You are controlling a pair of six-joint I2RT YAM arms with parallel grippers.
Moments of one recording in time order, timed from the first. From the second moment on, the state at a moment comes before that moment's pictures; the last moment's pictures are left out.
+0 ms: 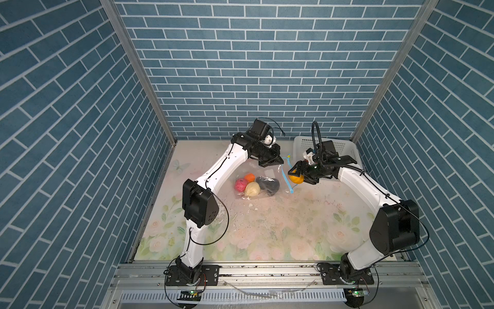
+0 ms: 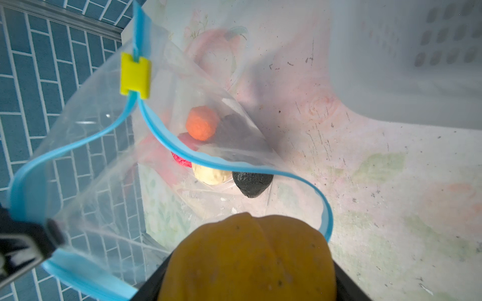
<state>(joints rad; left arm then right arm) -0.59 2.07 2.14 -0.97 0.59 -0.72 0.34 1.59 1.33 -0.74 -0.54 0.55</state>
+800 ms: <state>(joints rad) -0.61 2.07 2.12 -0.96 0.59 -0.72 0.34 1.64 1.28 -0.73 -0.52 0.53</state>
